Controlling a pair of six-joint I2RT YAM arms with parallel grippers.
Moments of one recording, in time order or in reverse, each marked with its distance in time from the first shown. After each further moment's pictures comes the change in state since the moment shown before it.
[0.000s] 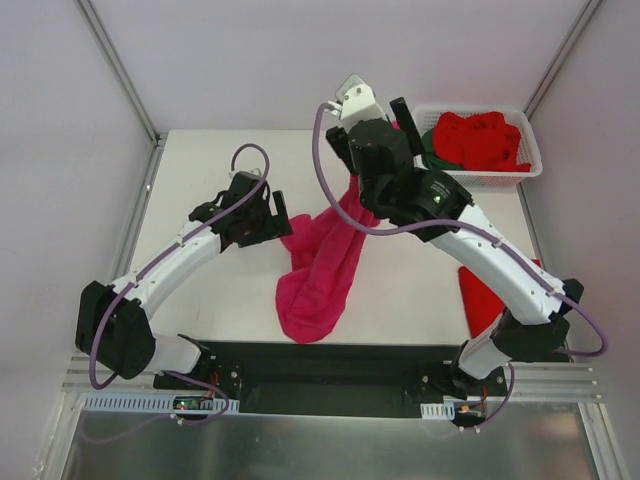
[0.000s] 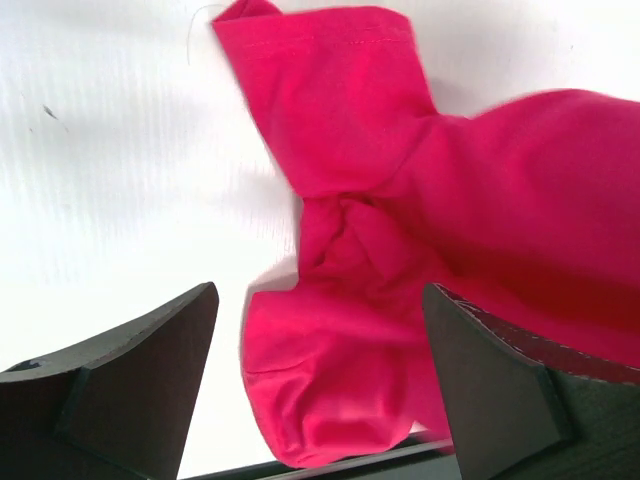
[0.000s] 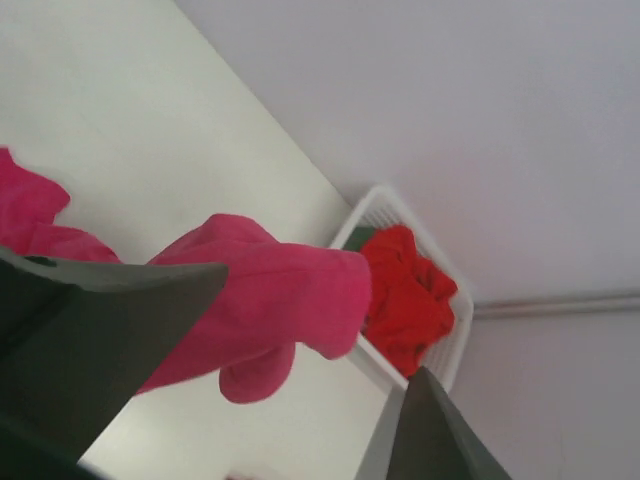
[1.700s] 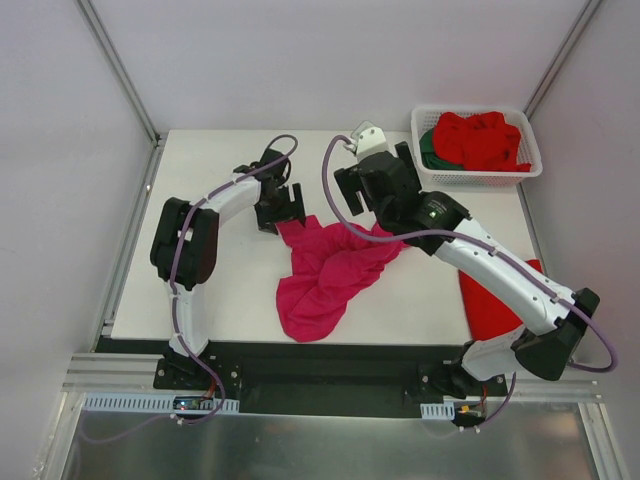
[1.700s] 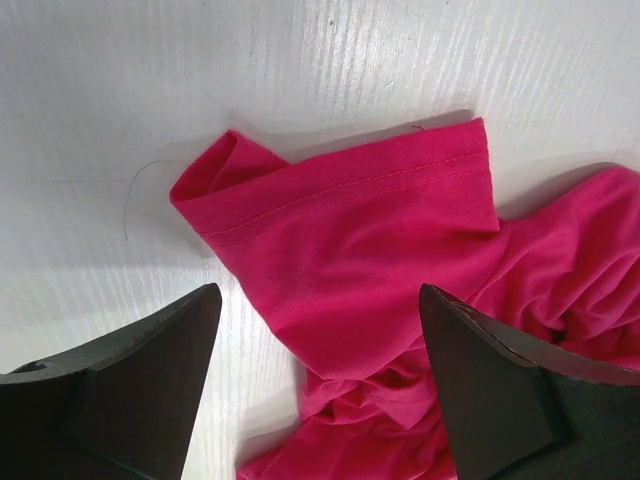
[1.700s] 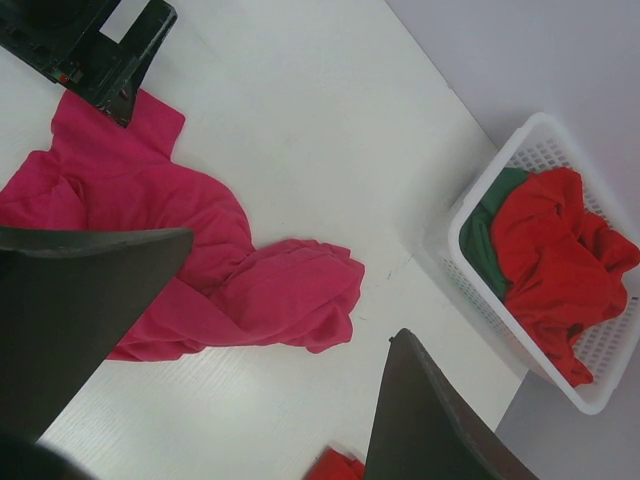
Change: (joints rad) left arm 0.103 0.657 0.435 -0.066 0.191 0.105; right arm -0.125 -0.161 -0.475 0.035 -0.278 0.260
